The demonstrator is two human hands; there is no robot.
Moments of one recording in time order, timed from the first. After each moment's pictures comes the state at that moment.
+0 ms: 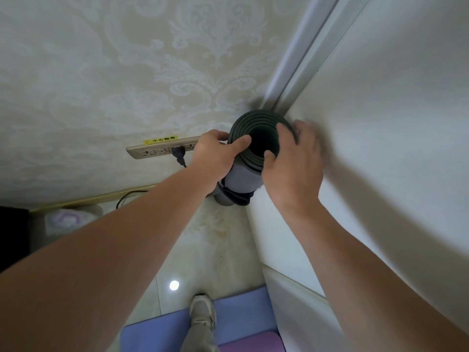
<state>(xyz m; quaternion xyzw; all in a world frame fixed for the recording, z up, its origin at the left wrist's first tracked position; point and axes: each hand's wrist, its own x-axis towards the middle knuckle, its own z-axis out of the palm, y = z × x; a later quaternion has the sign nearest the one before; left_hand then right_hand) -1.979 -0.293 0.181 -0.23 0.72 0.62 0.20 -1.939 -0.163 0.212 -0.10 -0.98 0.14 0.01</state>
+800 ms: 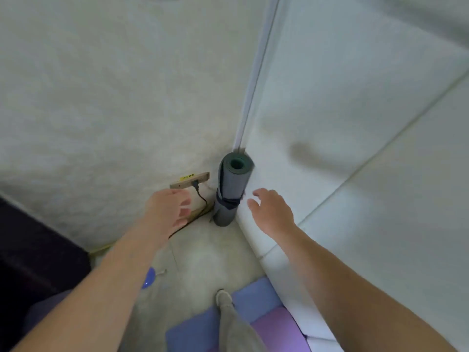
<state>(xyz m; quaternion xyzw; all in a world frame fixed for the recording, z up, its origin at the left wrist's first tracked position) -1.687 -0.488 0.475 -0.21 0.70 0.65 0.21 -1.647 -0.267 0.466 -0.18 -0.96 0.21 -0.08</state>
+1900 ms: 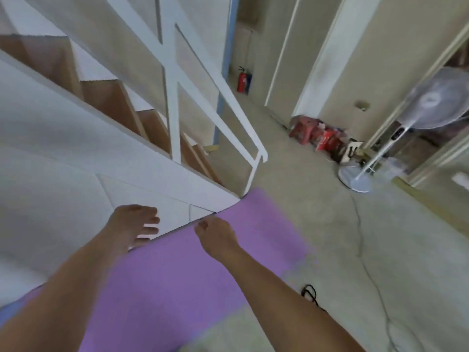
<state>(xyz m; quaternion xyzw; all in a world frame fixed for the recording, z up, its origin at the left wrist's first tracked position) -0.780 -0.311 0.621 0.41 0.64 0.26 0.59 -0.589 -0.350 0.563 -0.75 -0.54 0.34 0.15</state>
